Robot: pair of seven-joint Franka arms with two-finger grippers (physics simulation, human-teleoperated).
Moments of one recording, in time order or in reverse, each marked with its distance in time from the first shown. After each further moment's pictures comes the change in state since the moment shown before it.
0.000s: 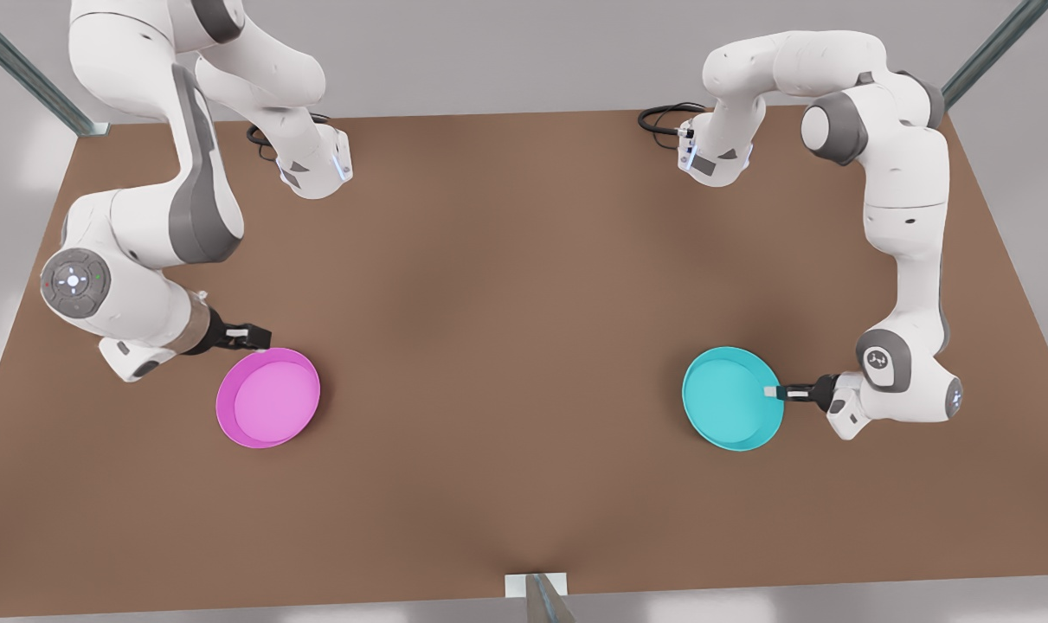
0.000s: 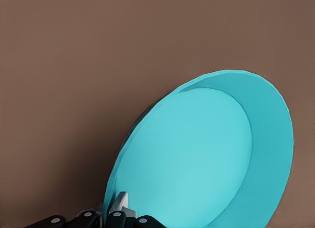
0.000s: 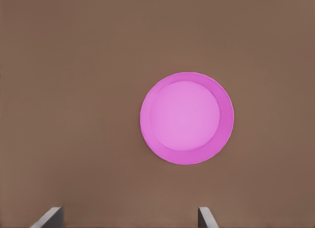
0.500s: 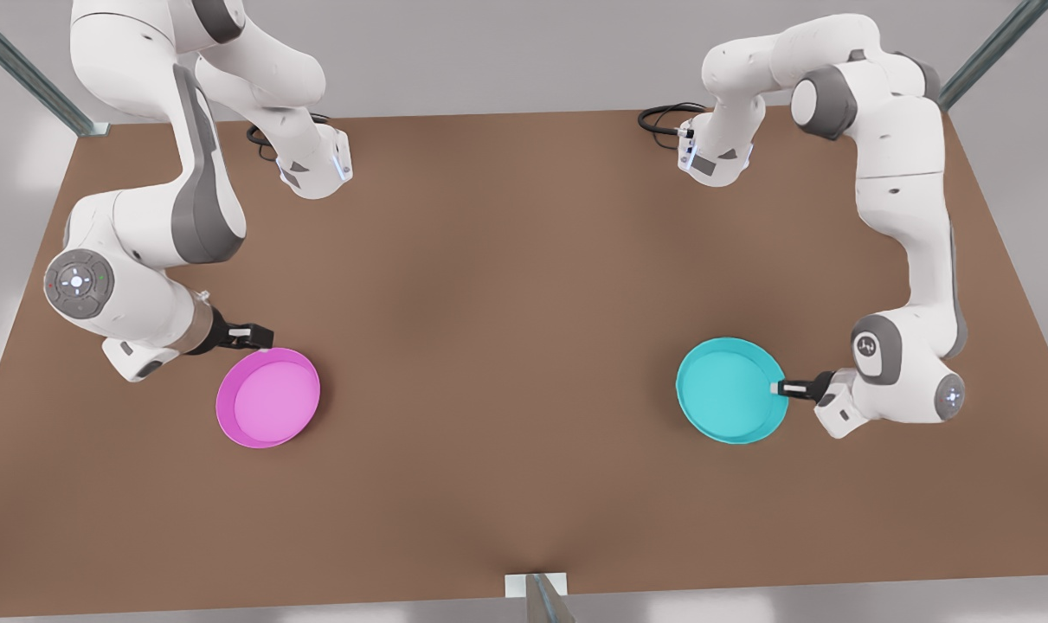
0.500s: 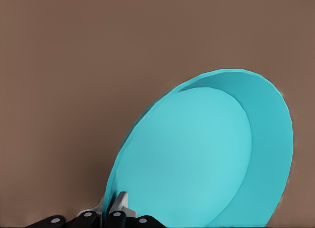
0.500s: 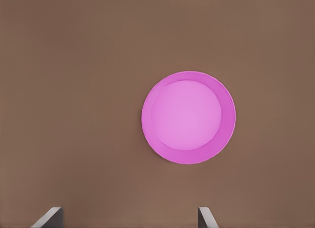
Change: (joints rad) left arm -0.104 -0.125 -0.003 0.012 0.220 -0.053 -0.062; right arm 0.003 0.001 0.002 0.001 -0.001 0.000 0.000
